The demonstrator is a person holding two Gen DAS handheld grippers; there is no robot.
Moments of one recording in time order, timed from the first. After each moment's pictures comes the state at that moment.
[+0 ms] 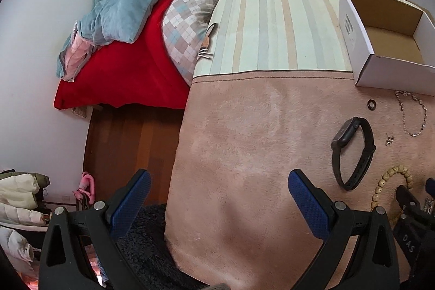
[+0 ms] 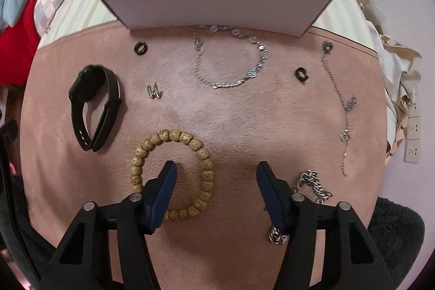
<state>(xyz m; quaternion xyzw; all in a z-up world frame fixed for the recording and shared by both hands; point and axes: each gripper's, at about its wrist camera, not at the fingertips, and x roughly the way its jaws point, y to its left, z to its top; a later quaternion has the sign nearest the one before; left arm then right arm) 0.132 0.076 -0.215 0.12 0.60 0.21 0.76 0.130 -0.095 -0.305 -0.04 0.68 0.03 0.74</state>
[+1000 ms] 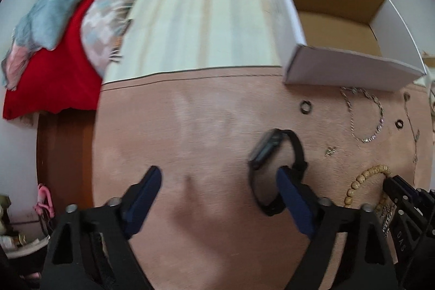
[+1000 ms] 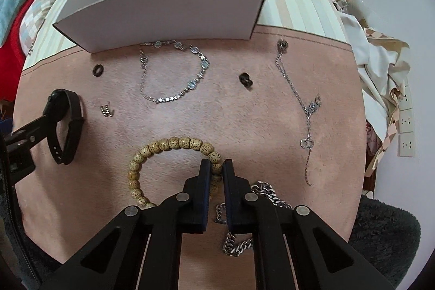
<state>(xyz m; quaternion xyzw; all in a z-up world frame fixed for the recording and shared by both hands) 0.170 0.030 -0.257 0.05 0.64 0.06 0.76 0.138 -0.155 -0.293 -0.02 0.66 0.00 0.75</state>
